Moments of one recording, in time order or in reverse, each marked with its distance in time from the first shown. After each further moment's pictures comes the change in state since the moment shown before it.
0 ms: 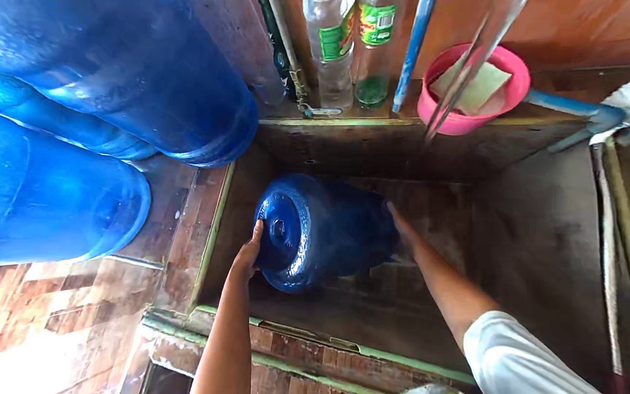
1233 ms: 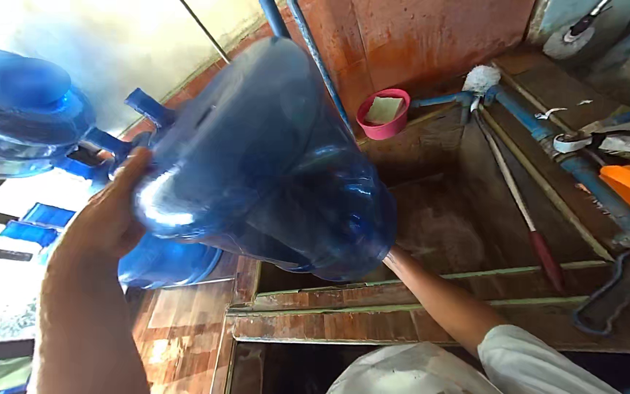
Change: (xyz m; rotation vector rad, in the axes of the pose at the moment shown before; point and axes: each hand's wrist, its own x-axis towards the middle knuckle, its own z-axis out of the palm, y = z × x) left_hand -0.378 0.117 -0.146 0.205 0.052 1.083; right_hand -0.268 -0.022 0.059 0.773 -0.119 -0.511
